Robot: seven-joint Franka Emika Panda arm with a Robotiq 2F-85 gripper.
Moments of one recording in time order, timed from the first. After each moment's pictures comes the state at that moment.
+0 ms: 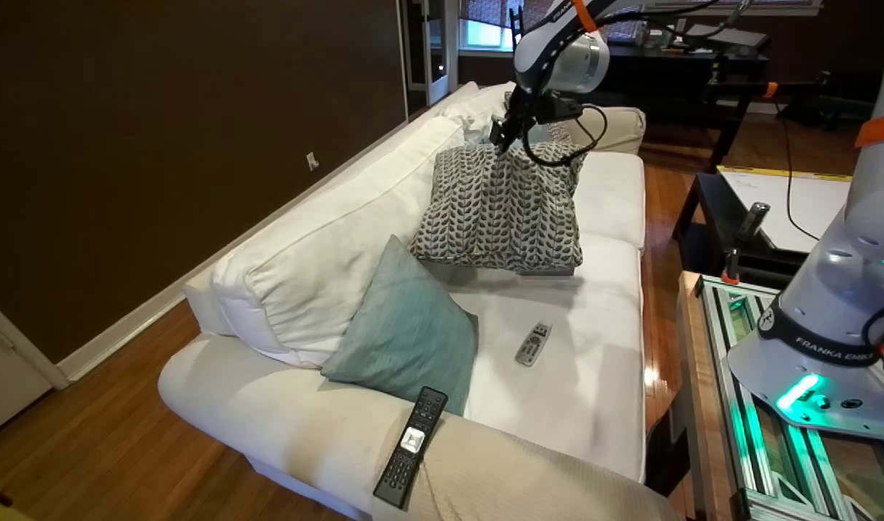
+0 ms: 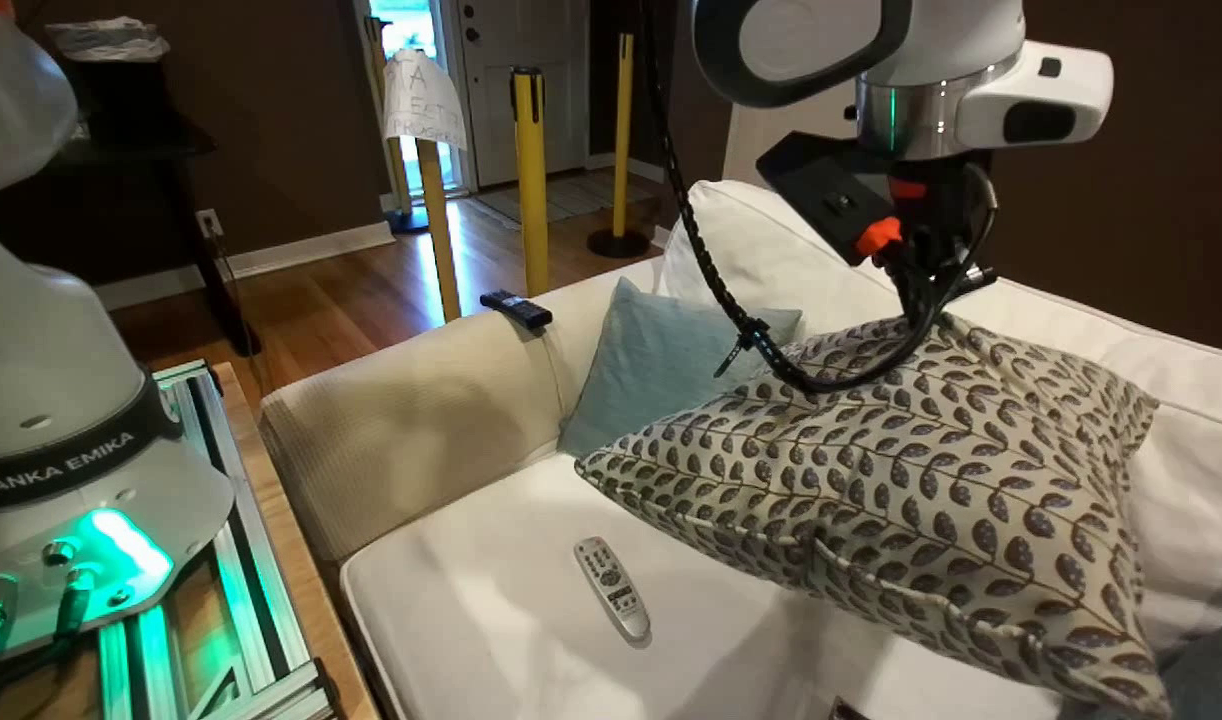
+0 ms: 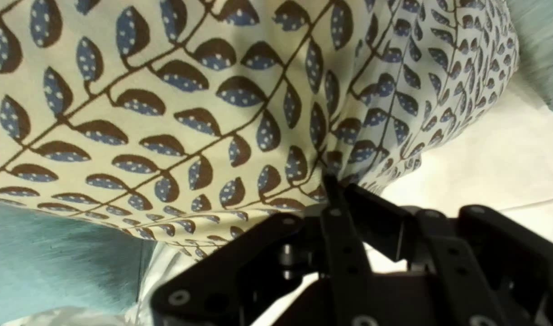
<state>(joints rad) -0.47 0.27 -0.09 -2.07 0.32 2.73 -0.31</state>
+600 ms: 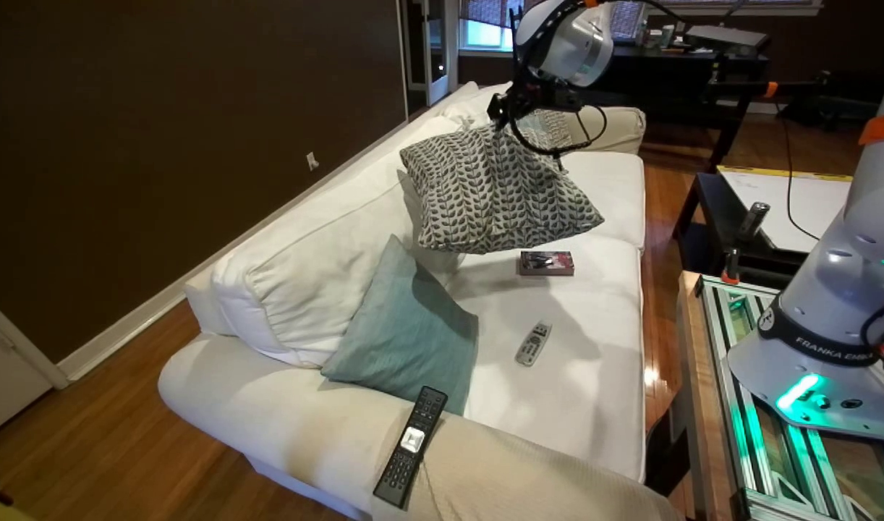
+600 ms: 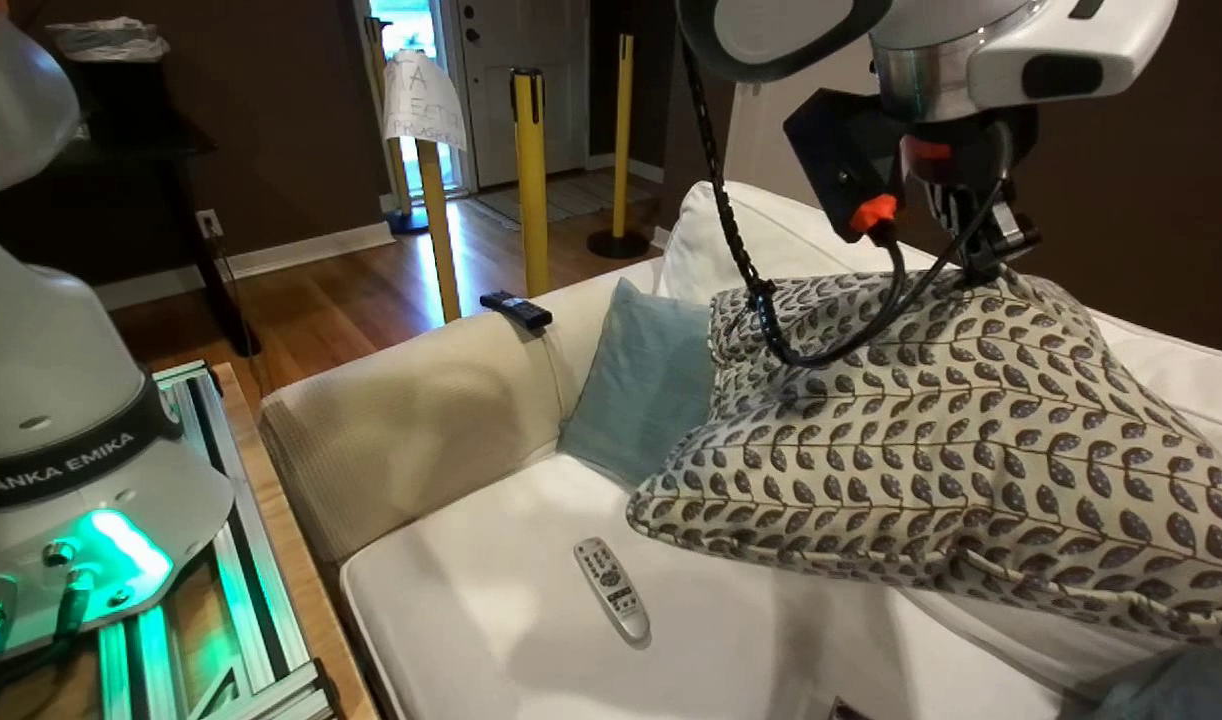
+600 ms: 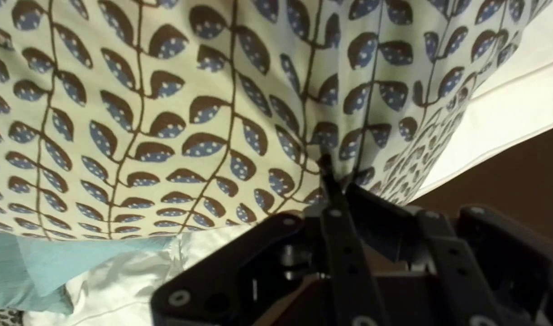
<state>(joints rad) -0.48 0.23 -0.07 -2.08 0.57 2.89 -0.33</state>
